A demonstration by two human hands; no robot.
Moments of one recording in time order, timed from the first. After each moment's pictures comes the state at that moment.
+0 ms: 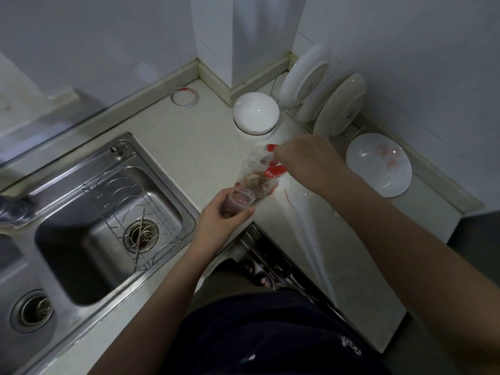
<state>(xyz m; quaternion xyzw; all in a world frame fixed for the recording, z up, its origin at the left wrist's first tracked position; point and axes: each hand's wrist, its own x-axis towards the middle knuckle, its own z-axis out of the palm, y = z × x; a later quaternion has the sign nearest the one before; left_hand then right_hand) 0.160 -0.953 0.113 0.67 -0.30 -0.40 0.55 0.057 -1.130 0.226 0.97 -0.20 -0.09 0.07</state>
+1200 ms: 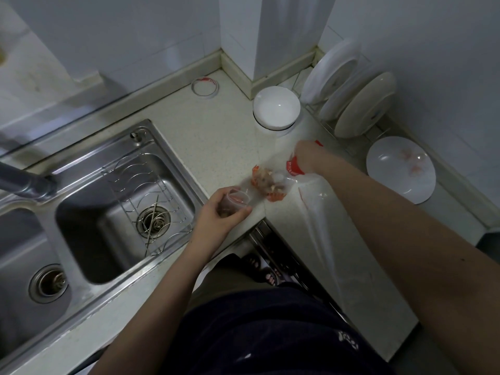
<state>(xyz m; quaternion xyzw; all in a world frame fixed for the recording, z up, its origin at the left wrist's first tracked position) 0.172 -0.931 0.110 0.69 -0.25 -0.39 0.55 0.093 -1.180 0.143 0.88 -0.38 -0.24 -0.14</state>
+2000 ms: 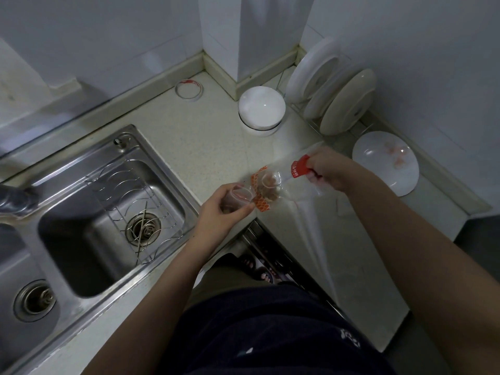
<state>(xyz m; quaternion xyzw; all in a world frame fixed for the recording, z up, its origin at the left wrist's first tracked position) 0.166 -0.950 0.115 0.69 -0.29 -0.40 0.53 0.040 -1.170 0.168 0.60 -0.60 -0.07 -0.53</state>
